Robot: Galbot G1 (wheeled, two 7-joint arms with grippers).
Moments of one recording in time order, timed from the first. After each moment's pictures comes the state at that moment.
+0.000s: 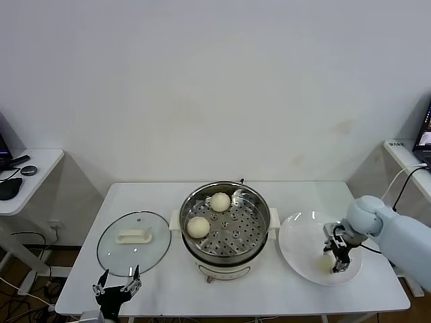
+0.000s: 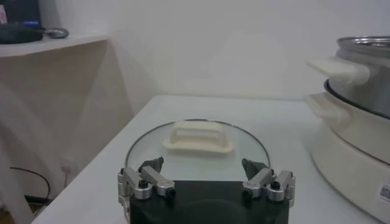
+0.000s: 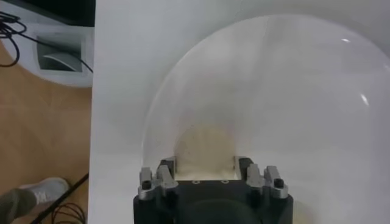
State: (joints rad) left arm 1.69 -1.50 -0.67 -2.02 -0.15 0.18 -0.05; right arm -0.24 0.55 -0.56 1.43 -0.24 -0.26 -1.31
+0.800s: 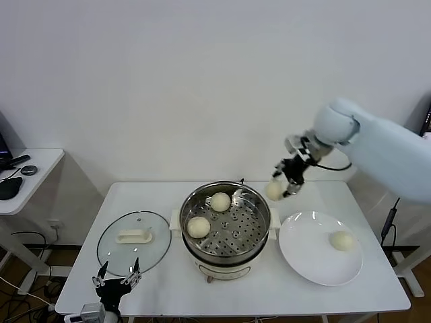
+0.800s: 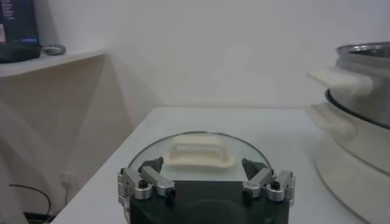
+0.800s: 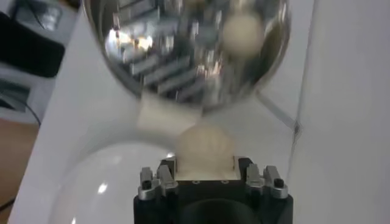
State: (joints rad) left arm 1.65 -1.49 -0.66 -2.03 -0.13 0.19 -0.06; right arm 0.50 0.85 -0.98 1.37 0.21 -0.11 -1.32
